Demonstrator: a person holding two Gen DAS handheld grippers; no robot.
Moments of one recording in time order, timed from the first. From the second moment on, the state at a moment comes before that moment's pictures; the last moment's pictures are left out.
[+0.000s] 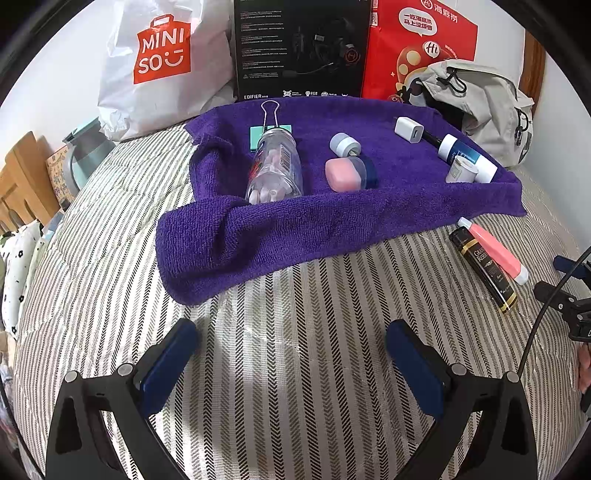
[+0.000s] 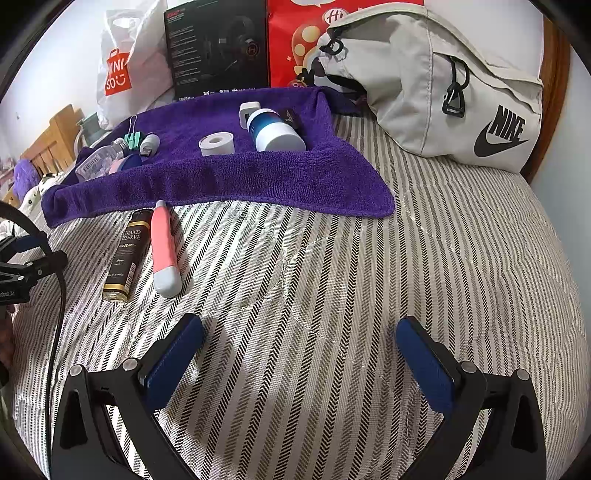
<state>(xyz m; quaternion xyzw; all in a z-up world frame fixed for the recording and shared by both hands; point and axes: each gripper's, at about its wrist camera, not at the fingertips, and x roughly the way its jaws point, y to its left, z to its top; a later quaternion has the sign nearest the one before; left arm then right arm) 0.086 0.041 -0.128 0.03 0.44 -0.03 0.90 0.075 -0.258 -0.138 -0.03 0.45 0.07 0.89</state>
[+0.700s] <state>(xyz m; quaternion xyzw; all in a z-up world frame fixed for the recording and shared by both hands) 0.104 -0.055 -0.107 0.04 0.47 -0.06 0.88 0.028 -0.329 -0.109 0.05 0.44 0.09 0.89</state>
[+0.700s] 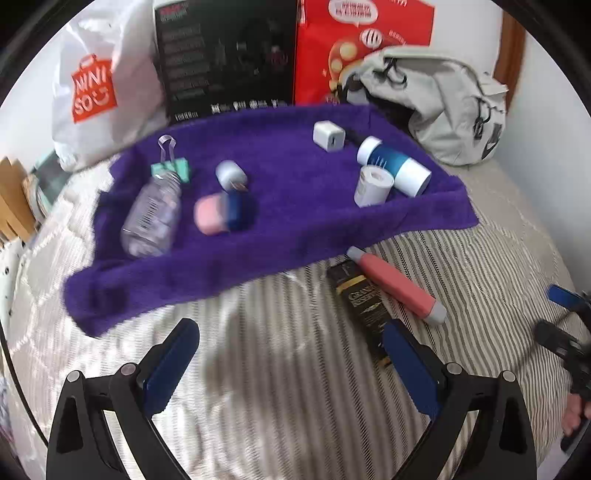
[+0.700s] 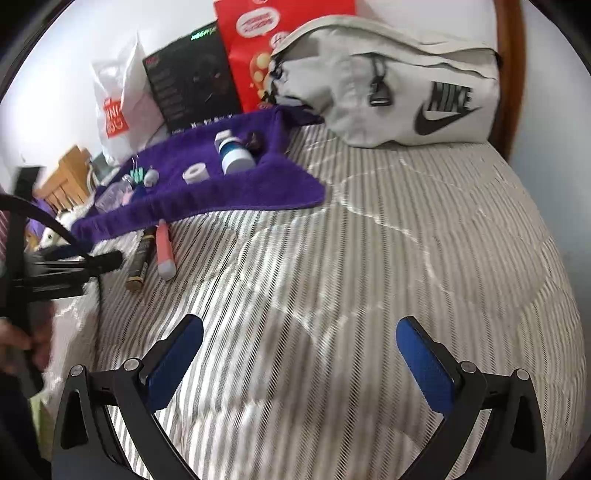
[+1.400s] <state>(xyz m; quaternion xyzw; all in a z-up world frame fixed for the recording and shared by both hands) 0.116 -0.076 -0.118 0.05 0.46 -0.06 0.89 0.024 -0.311 -0.101 0.05 0.45 0.14 0.88</state>
